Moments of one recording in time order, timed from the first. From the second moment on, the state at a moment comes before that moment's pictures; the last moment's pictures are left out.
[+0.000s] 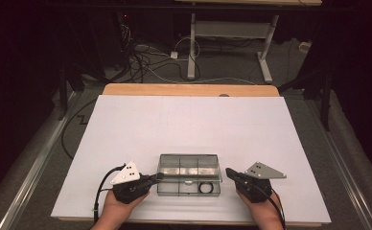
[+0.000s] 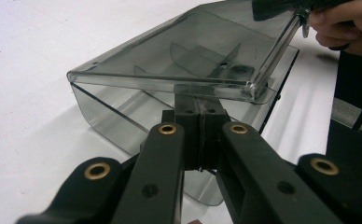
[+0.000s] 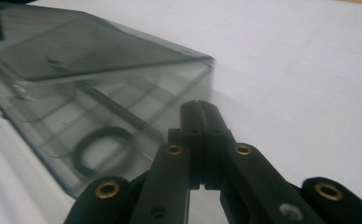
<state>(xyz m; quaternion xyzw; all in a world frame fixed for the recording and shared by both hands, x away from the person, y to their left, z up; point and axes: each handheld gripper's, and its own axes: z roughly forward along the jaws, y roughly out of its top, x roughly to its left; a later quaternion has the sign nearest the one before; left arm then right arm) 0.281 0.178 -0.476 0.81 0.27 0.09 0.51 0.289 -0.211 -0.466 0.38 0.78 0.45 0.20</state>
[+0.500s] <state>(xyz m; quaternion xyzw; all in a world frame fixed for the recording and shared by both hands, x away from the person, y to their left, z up) 0.279 0.179 -0.482 0.82 0.27 0.10 0.50 0.302 -0.248 -0.480 0.44 0.77 0.41 0.20</state>
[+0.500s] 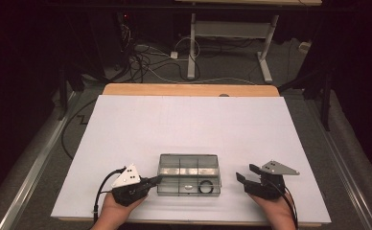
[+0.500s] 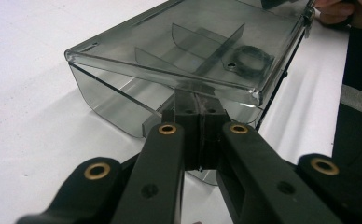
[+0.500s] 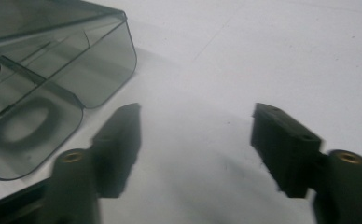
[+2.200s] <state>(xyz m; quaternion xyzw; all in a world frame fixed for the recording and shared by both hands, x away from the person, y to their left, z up) 0.310 0.229 -0.498 0.80 0.40 0.17 0.41 0.301 -0.238 -0.478 0.42 0.77 0.42 0.25</state>
